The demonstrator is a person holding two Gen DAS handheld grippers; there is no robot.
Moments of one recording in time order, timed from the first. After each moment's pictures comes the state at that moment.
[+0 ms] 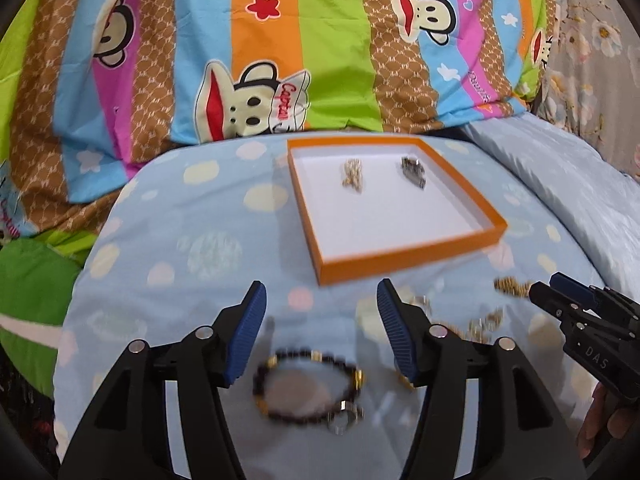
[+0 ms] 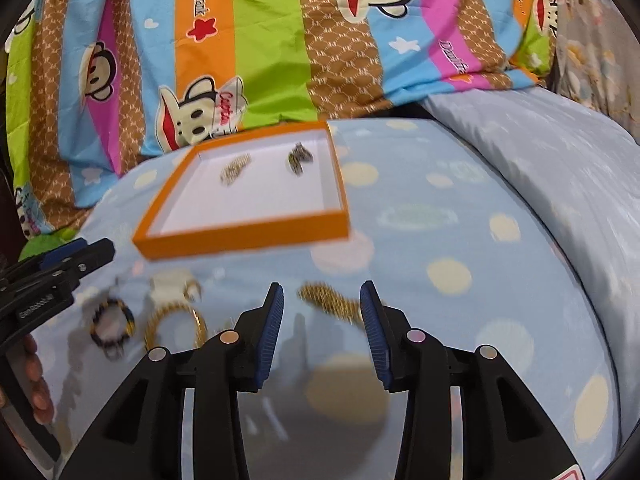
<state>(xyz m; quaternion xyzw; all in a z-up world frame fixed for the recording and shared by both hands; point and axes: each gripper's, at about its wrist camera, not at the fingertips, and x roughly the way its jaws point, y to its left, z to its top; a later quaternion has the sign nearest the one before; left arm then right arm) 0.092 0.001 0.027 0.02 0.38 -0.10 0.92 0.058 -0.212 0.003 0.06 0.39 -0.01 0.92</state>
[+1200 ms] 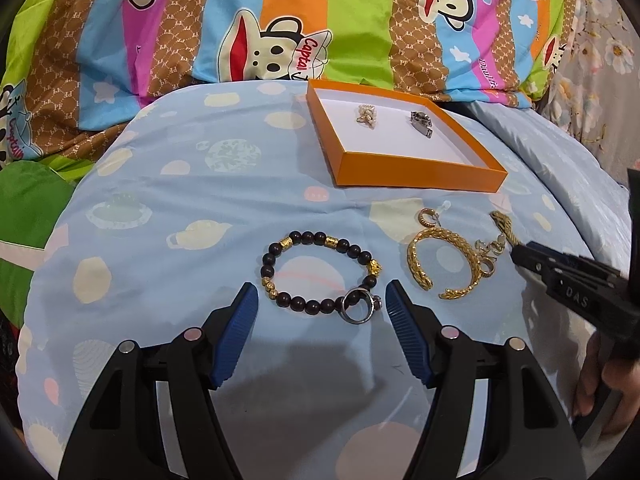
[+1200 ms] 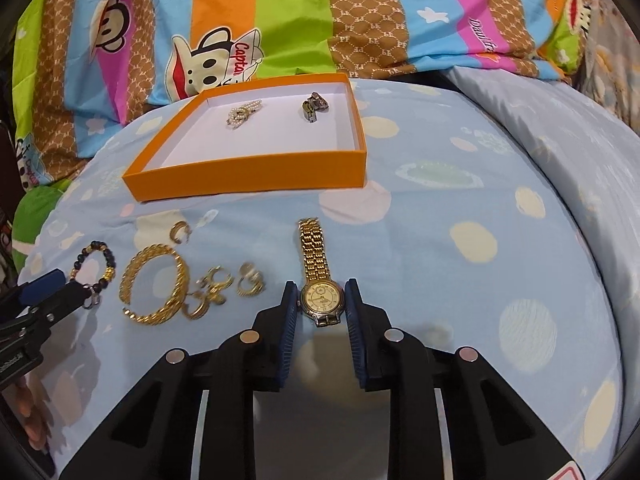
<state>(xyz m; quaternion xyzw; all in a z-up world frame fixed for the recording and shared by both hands) 0.050 0.026 -0.009 -0.03 0.42 -0.10 0.90 0.060 -0.202 -0.020 0.03 0.43 0.02 0.90</state>
